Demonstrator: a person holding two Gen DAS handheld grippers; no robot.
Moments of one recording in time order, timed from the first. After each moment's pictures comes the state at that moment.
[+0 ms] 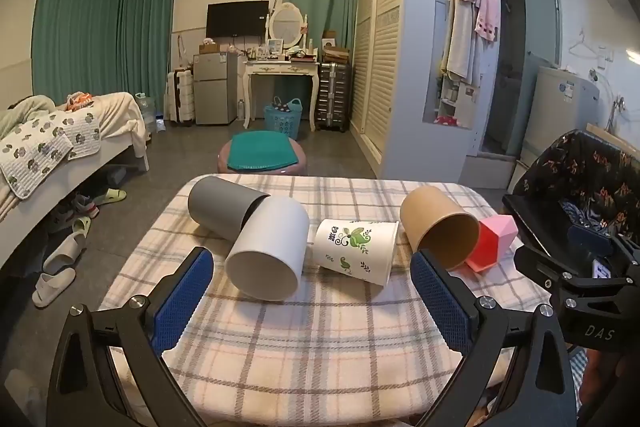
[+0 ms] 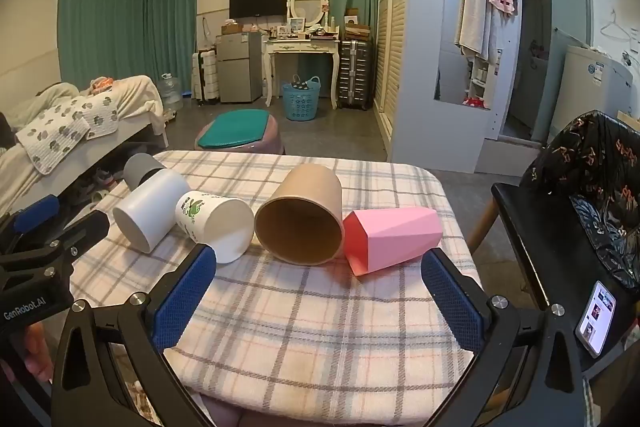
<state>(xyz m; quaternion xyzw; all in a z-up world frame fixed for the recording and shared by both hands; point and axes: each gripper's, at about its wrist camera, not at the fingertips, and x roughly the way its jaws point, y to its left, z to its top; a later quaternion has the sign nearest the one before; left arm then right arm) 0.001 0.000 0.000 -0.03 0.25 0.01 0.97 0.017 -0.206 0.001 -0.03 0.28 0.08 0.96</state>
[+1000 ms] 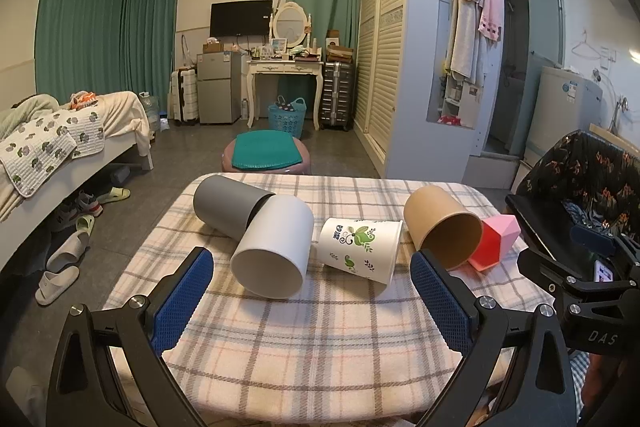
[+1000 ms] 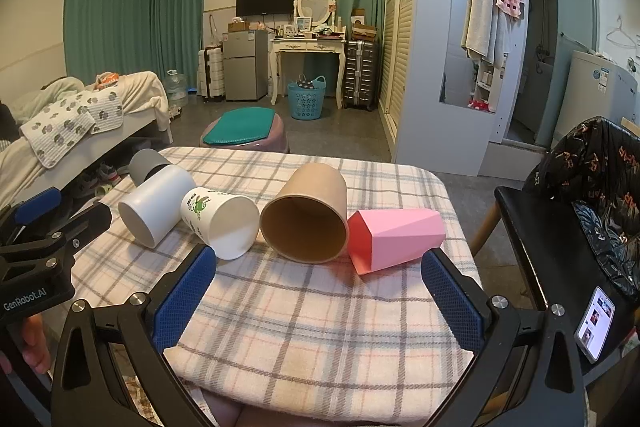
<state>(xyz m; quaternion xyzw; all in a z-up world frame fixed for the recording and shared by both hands) -0.003 0.003 0.003 -0.03 0.25 0.01 0.97 0.015 -0.206 0.000 -0.04 0.28 0.08 0.96</state>
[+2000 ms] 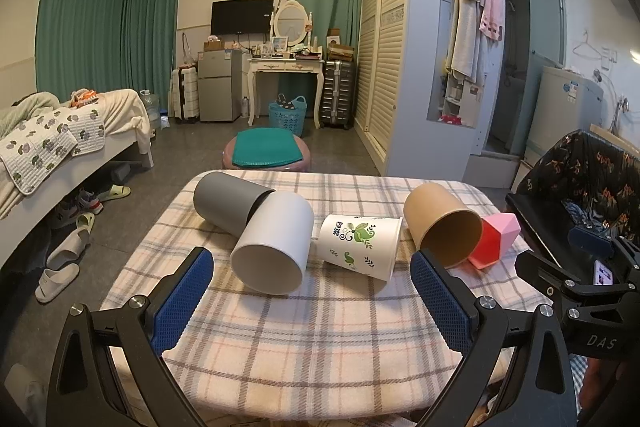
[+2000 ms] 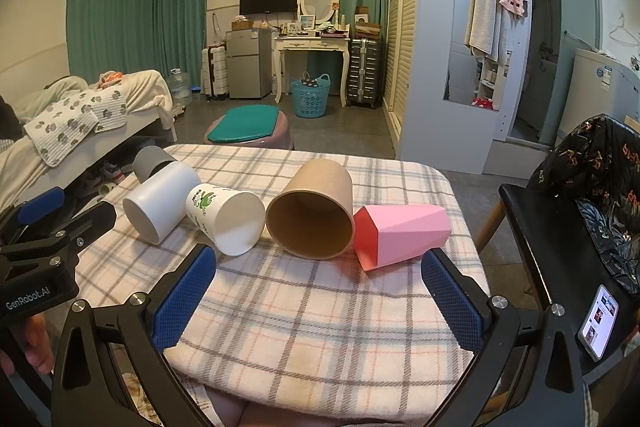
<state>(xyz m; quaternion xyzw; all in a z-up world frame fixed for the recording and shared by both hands) -0.004 0.002 0.001 -0.03 0.25 0.01 0.97 0.011 -0.202 -0.004 -0.03 0.28 0.09 0.95</state>
